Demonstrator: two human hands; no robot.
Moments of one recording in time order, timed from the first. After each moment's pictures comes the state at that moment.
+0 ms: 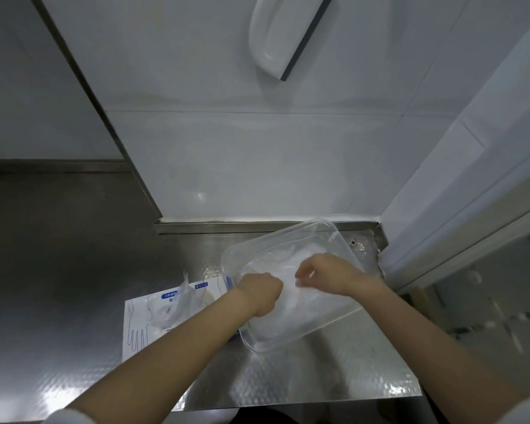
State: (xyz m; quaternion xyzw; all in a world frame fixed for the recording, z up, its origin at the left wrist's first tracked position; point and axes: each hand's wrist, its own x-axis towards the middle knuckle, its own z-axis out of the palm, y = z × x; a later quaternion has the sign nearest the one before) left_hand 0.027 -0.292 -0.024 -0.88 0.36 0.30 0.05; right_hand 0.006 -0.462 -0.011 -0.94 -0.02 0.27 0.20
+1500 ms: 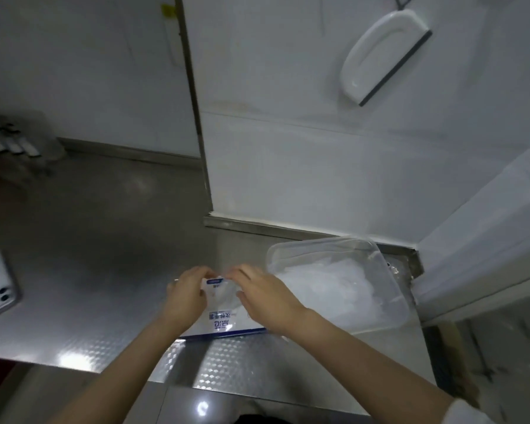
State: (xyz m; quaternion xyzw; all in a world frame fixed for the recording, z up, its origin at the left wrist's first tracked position) left_hand 0.006 -0.104 -0.044 -0.95 0.03 0.07 -0.29; right_hand -0.014 -0.283 -0.002 -0.93 -0.28 0.05 0.22
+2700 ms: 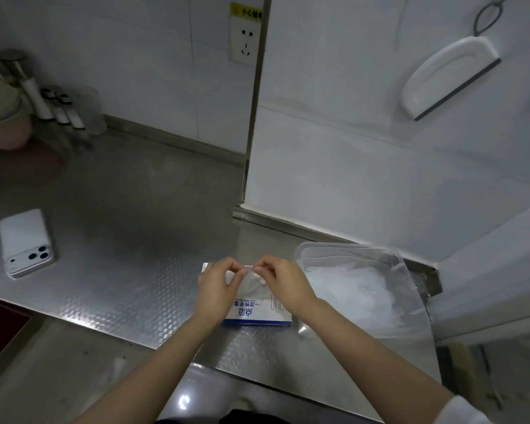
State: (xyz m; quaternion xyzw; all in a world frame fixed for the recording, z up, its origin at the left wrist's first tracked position) left_hand -0.022 -0.108 -0.053 -0.87 -0.04 -0.04 -0.48; right_hand -0.004 -0.257 -0.009 -0.93 -0.11 0.09 0.33
